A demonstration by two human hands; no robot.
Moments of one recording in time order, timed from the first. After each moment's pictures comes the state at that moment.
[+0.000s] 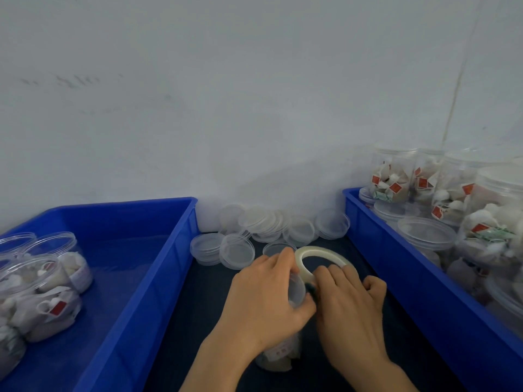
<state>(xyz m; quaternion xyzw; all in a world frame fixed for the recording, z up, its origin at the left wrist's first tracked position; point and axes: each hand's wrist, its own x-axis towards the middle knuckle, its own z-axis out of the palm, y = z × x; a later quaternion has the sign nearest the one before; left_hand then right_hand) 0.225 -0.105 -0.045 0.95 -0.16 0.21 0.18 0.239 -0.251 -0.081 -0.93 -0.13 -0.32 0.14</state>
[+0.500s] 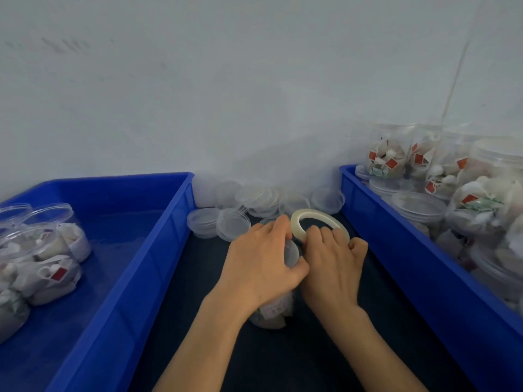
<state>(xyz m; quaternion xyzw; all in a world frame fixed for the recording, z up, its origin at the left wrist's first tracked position) 0.229 -0.109 -0.043 0.96 -0.12 0.20 0.15 0.262 -0.232 -0.093 -0.94 -0.05 -0.34 0.09</state>
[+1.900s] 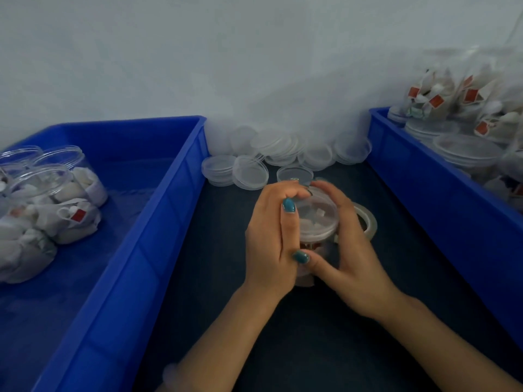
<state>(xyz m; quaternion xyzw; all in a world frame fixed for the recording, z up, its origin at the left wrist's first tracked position) 0.204 -0.114 -0.108 0.73 -0.15 0.40 0.54 0.215 -0.256 -0.113 -0.78 -0.35 -0.09 0.51</state>
